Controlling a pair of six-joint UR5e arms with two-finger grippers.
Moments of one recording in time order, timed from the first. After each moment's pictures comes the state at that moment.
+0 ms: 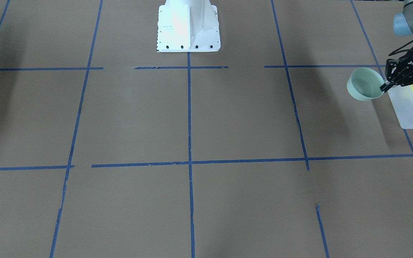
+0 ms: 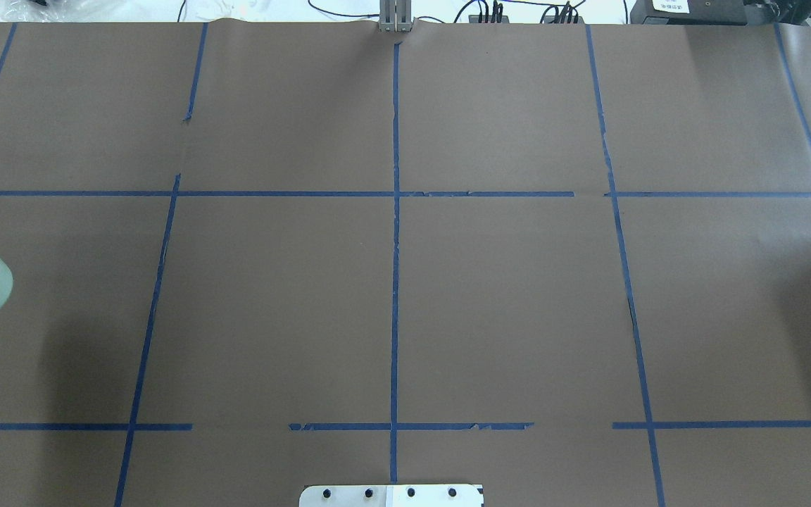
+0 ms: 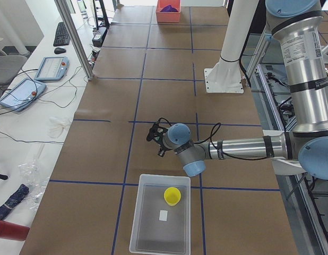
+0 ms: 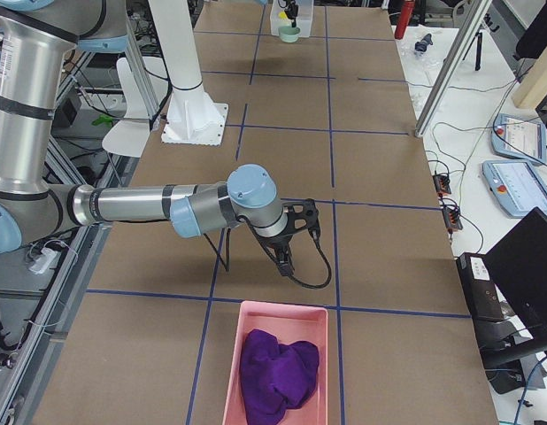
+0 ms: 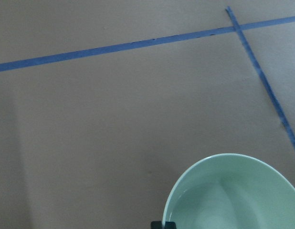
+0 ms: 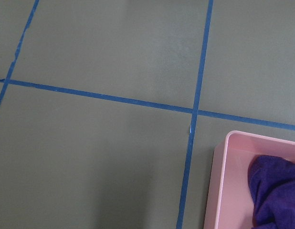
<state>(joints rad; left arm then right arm) -1.24 -1.30 -1.66 -2.65 -2.38 -0.46 1.61 -1.85 1.94 -1.31 2.40 0.06</state>
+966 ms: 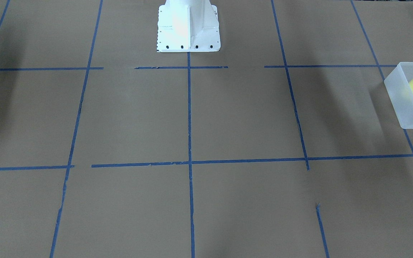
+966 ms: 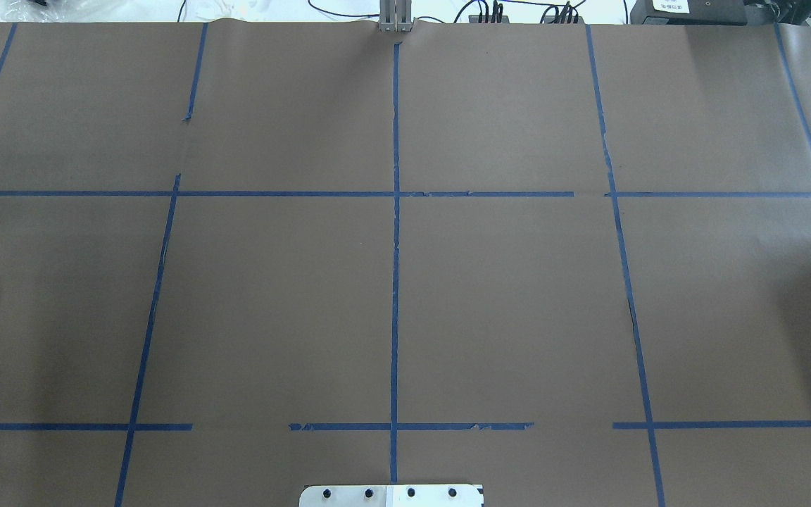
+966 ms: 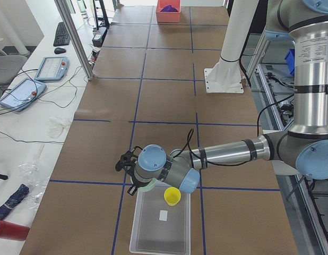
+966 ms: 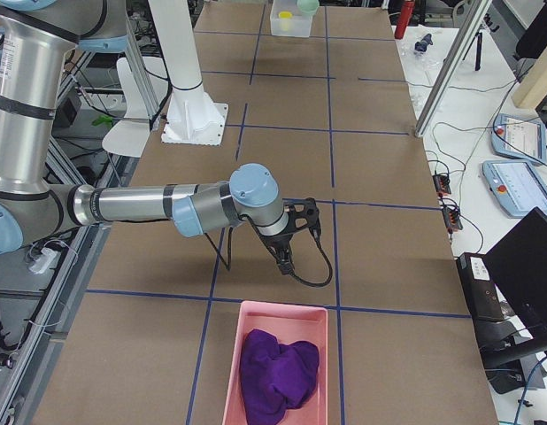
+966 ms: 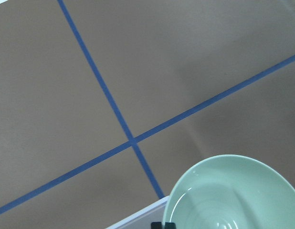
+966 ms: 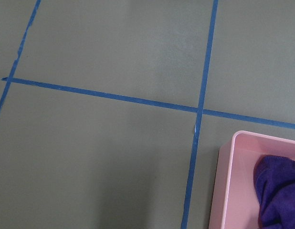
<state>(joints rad) -1.58 -1.47 -1.44 -2.24 -2.33 0.21 1.59 -1.85 1.94 -1.31 2.40 0.07</state>
